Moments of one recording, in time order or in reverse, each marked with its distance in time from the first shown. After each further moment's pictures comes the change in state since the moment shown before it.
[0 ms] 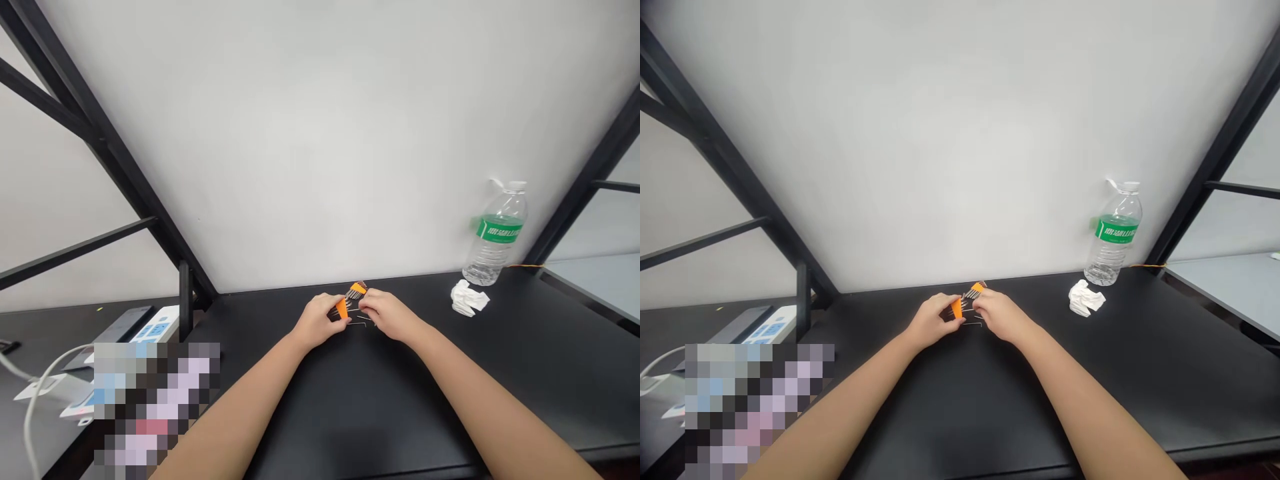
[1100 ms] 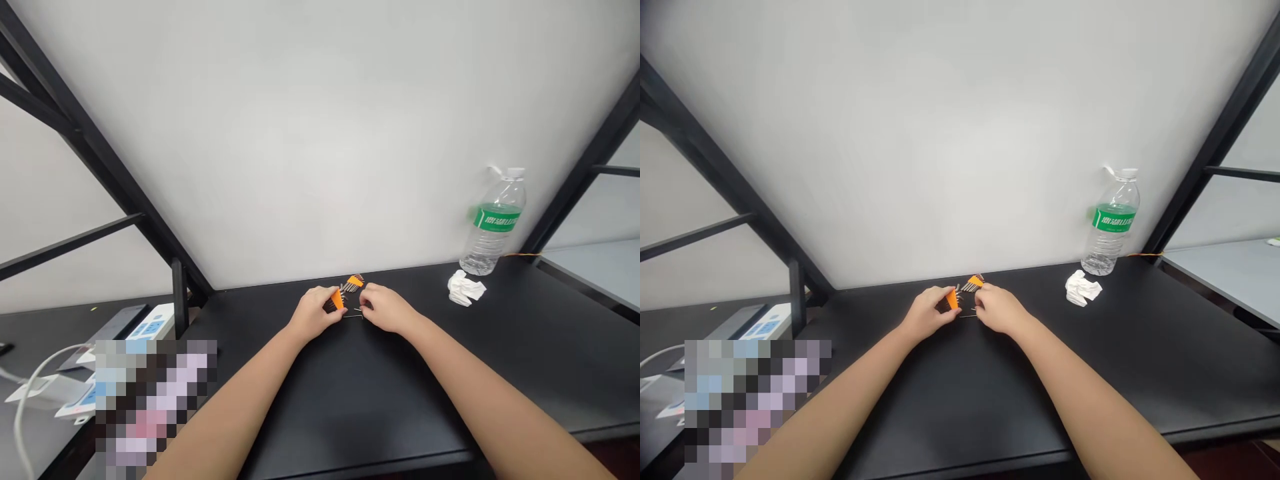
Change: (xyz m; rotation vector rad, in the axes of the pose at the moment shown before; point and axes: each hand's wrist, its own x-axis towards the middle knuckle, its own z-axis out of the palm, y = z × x) left_hand 0.002 -0.004 0.003 0.055 0.028 -0.009; right_hand -0.002 0.007 0.007 -0.115 -0.013 0.164
